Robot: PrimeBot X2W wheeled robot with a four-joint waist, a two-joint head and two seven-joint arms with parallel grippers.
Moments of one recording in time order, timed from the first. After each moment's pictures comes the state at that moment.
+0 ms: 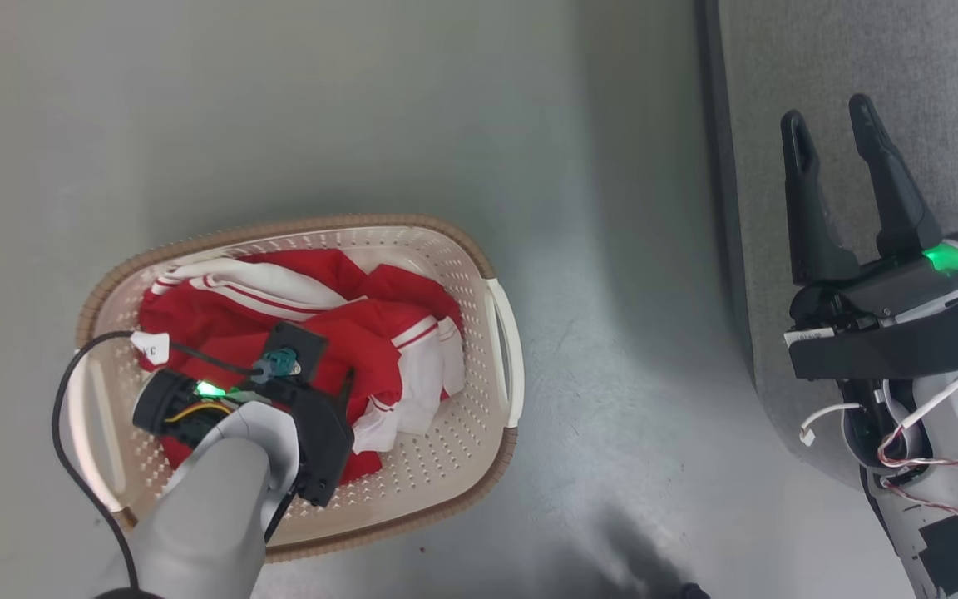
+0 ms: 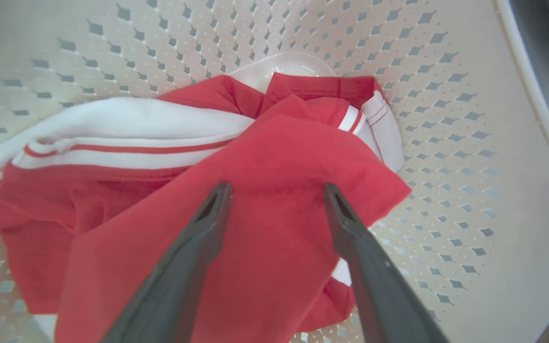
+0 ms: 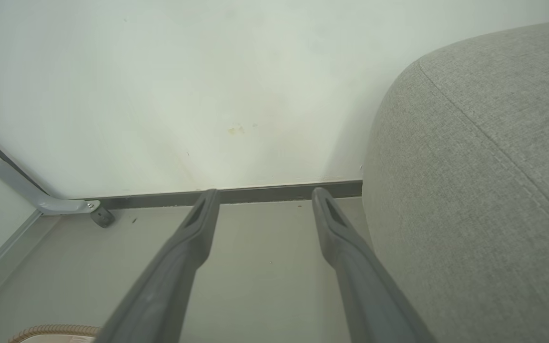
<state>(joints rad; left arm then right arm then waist) -0.81 0.08 -0.55 1.10 -0.29 -0.12 -0.02 -0.60 -0.27 0.27 0.11 0.51 0.12 -0.26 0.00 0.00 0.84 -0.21</state>
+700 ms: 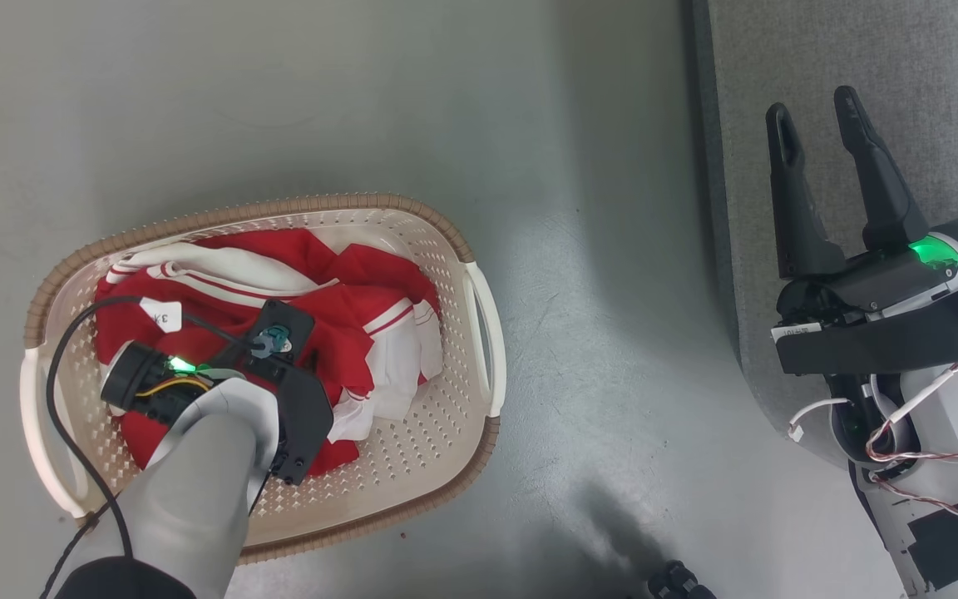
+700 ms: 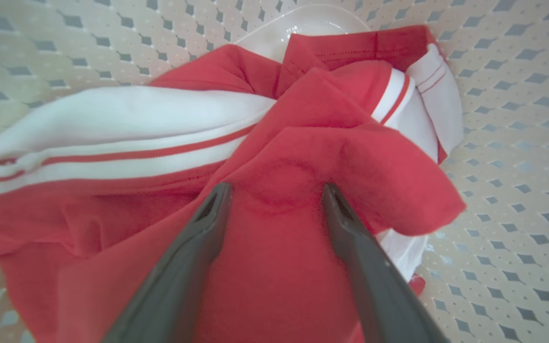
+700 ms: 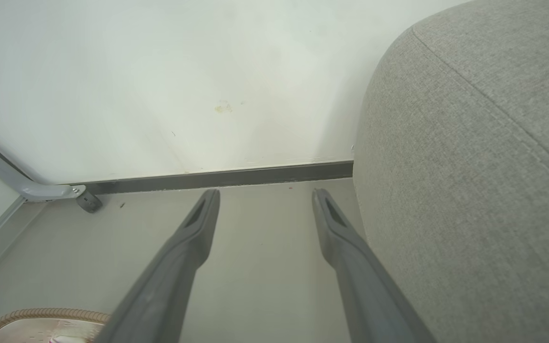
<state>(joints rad) -0.91 0.09 -0.60 1.21 -0.22 -0.04 0.01 -0.63 -0.25 0.29 0.12 0.51 0.12 -0.26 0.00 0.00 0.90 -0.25</state>
